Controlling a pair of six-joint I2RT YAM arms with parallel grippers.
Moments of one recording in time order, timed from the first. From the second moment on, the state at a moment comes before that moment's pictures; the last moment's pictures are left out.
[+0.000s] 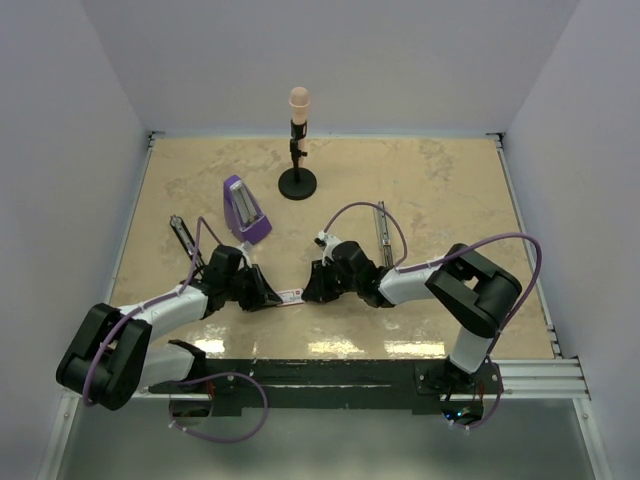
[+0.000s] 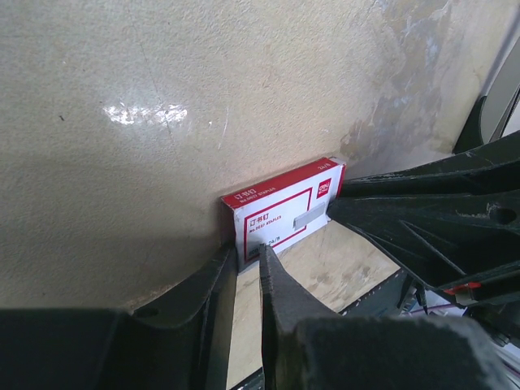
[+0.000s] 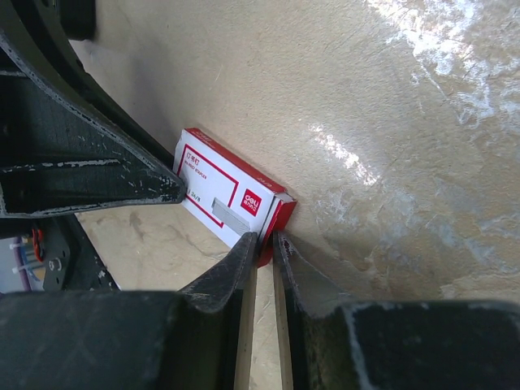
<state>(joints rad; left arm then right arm) -0.40 1.23 0.35 -0.03 0.39 -0.85 0.87 1.76 0.69 0.44 -0.28 0.66</state>
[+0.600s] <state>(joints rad) -0.41 1.21 0.41 -0.11 0.35 -0.83 0.90 1.70 0.69 0.38 -0.21 0.67</state>
